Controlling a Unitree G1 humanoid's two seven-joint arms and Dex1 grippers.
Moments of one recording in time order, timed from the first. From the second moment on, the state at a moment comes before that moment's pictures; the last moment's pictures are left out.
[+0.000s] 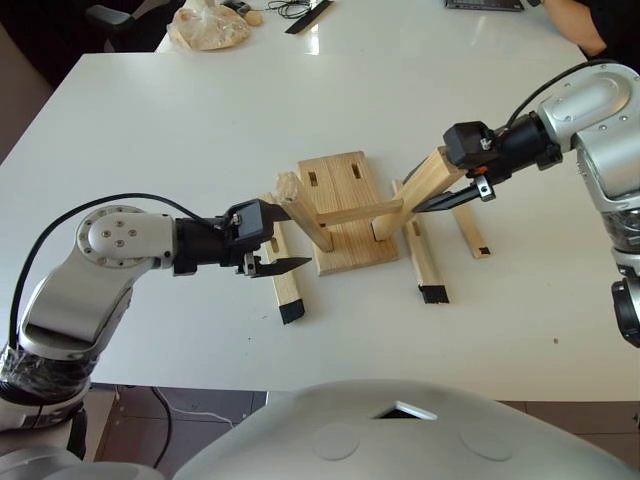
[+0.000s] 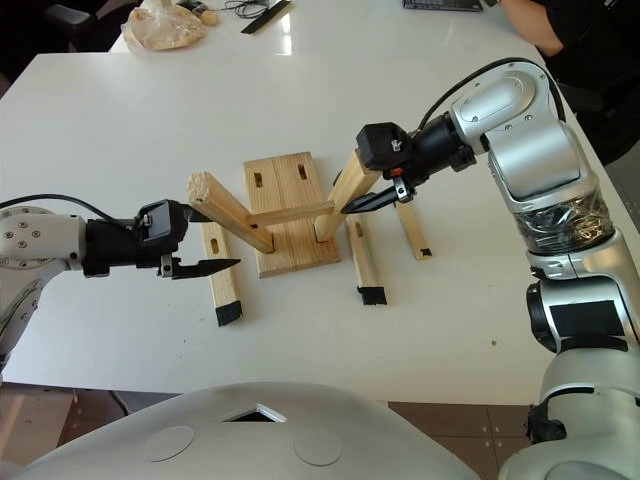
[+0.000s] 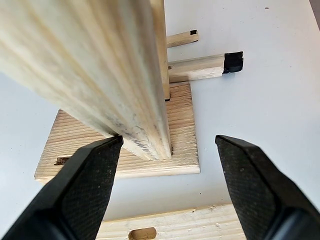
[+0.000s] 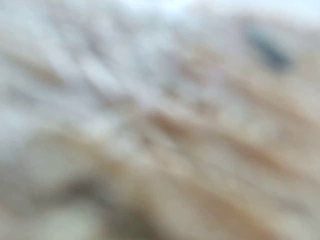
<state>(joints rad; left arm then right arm) -0.06 0.89 -0.04 -0.63 -0.41 0.58 -1.05 -0.74 -0.79 0.36 -0.03 0.21 0.39 1.57</state>
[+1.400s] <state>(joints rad) 0.27 0.76 -0.07 -0.33 -0.27 0.23 -0.91 -0.38 -0.64 0.24 0.15 0.19 0.23 1.22</state>
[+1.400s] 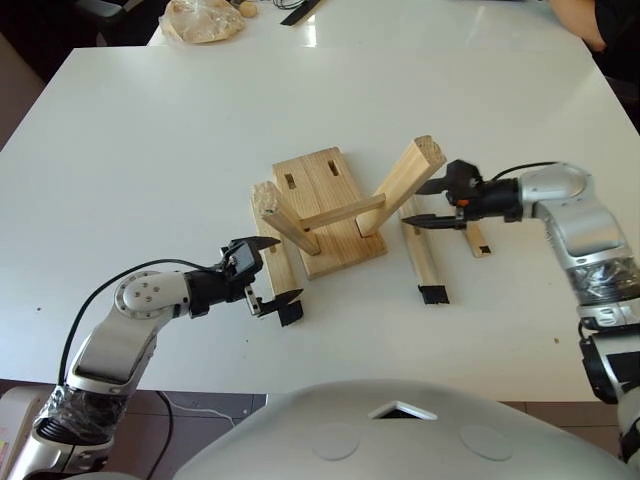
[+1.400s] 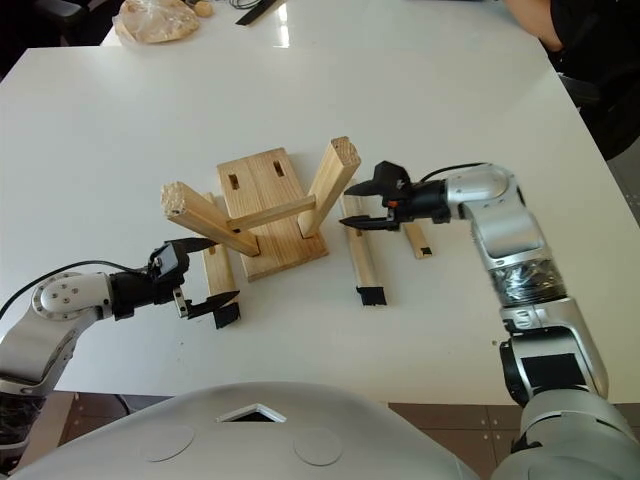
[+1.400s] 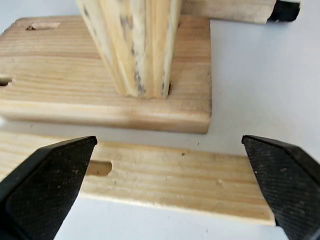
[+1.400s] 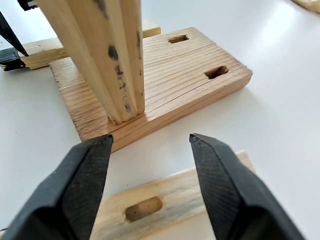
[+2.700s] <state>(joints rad) -0.02 0.85 0.14 -0.28 -0.66 0.41 -0.93 -0.27 -0.83 0.12 0.16 0.16 0.06 1.19</state>
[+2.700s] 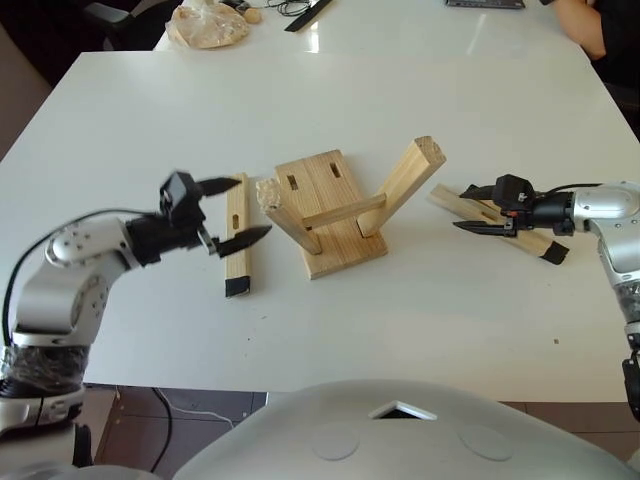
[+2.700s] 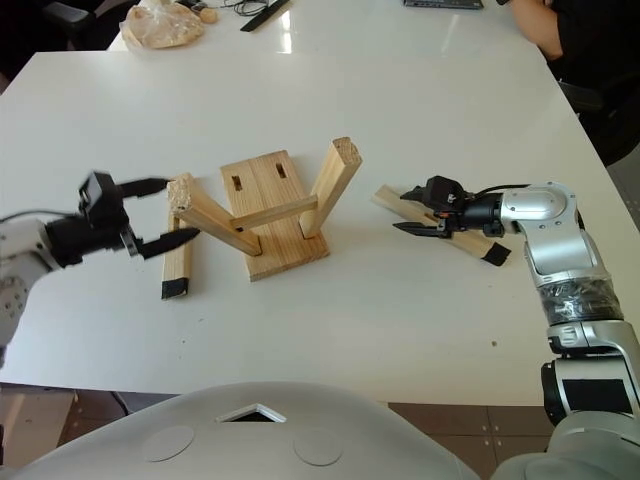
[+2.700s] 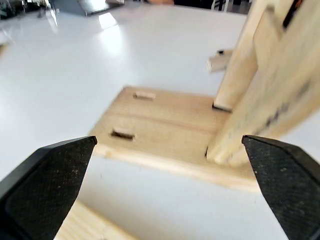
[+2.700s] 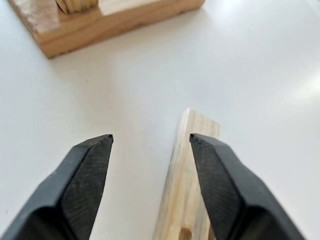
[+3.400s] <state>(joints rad) -0.21 0.48 -0.37 -0.29 -0.32 0.42 -0.82 -0.13 -0.80 0.24 -0.01 0.13 0.14 1.20</state>
